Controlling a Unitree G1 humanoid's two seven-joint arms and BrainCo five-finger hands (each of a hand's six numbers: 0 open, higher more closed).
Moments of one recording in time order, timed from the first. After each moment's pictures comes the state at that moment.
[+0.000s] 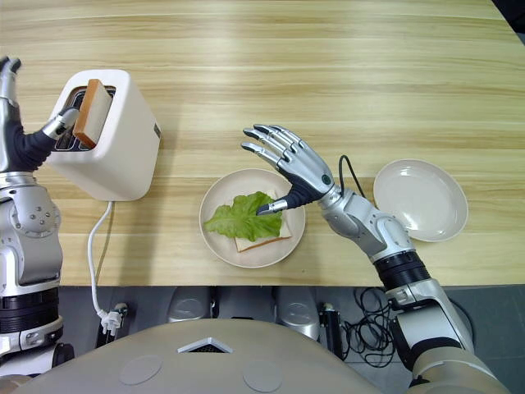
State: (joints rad) left arm 0.02 0.48 0.19 -0.16 0.78 0.12 0.16; right arm -0.23 -0.55 0.33 0.23 -0.82 -0.76 -0.38
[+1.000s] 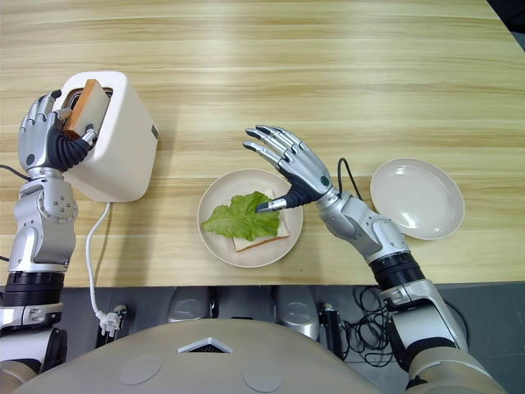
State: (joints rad) left arm -0.06 0.54 0.09 0.00 0.74 0.15 0.17; right arm -0.22 -0.52 0.33 0.26 -0.82 -0.76 -0.40
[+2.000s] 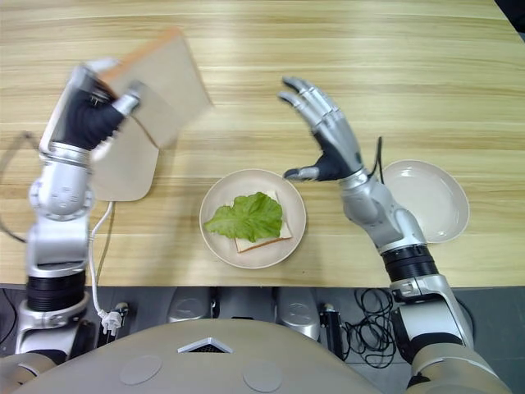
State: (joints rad) left arm -0.09 0.32 -0.05 -0.30 0.26 0.08 -0.18; right arm -0.25 -0.58 0.21 0.21 -0.30 -0.87 -0.25
